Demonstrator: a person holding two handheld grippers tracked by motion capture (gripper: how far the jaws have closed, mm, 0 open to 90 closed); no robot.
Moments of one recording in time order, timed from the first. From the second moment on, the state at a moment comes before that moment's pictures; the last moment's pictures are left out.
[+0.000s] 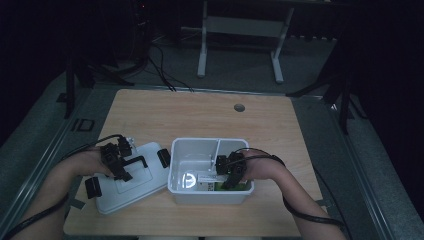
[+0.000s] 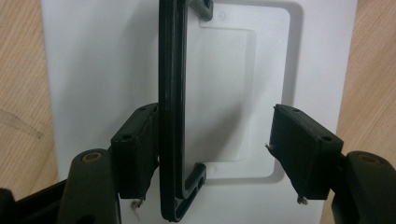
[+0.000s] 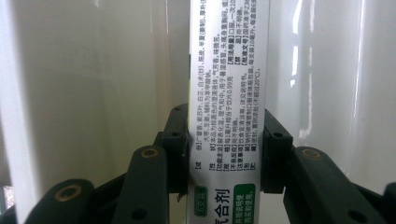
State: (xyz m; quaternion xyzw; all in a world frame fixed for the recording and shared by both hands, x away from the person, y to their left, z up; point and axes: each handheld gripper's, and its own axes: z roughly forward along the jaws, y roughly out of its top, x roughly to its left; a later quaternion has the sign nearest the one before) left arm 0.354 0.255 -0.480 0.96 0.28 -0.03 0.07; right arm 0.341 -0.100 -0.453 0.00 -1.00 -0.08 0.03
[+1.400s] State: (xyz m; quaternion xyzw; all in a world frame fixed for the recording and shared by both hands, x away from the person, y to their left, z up) left arm 0.353 0.255 -0.477 0.96 0.27 -0.02 0.07; right arm 0.342 -0.167 -0.383 -0.05 -0.98 -0.17 0.00
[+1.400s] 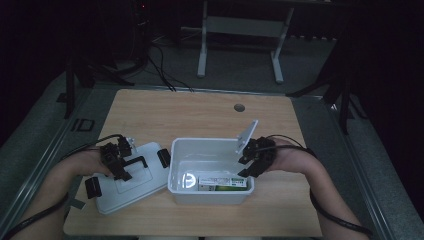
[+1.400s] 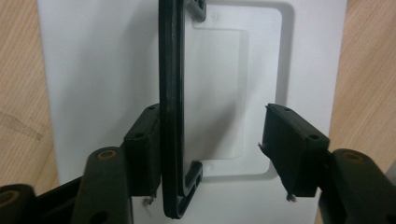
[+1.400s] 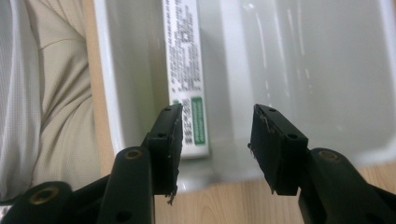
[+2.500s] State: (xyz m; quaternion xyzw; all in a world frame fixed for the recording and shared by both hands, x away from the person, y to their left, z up) left arm 0.356 0.258 -0.481 0.96 0.26 -0.02 0.08; right arm 0.358 -0.259 -0.439 -0.18 -0.96 -0.21 -0.01
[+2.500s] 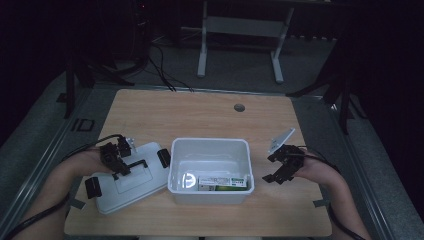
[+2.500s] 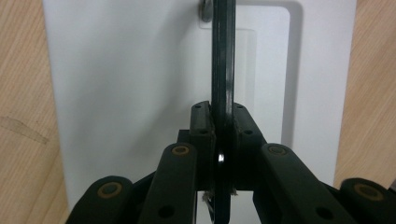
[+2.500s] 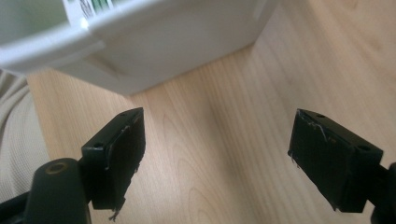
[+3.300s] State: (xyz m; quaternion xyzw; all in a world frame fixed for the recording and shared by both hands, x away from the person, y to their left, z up) left arm 0.351 0.274 -0.460 0.96 0.27 -0.02 0.09; right arm 0.353 -0.278 -0.485 -0.21 -0.95 -0.22 -0.02
